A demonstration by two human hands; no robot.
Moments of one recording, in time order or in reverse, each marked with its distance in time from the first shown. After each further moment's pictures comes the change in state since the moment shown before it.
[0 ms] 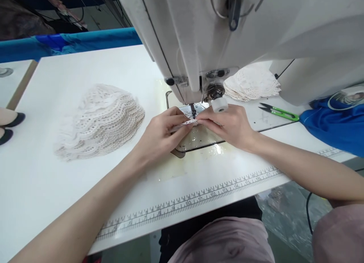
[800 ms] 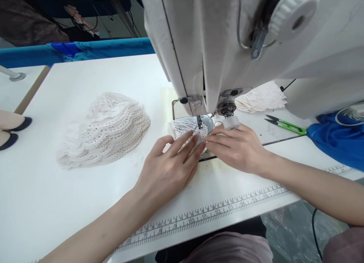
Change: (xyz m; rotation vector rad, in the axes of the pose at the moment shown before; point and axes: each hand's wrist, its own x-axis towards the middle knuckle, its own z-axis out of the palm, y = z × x) left_hand -0.036 0.011 0.012 0.886 0.086 0.497; right_hand -0.007 -0.012 -0.016 -0.237 -0.162 -0.289
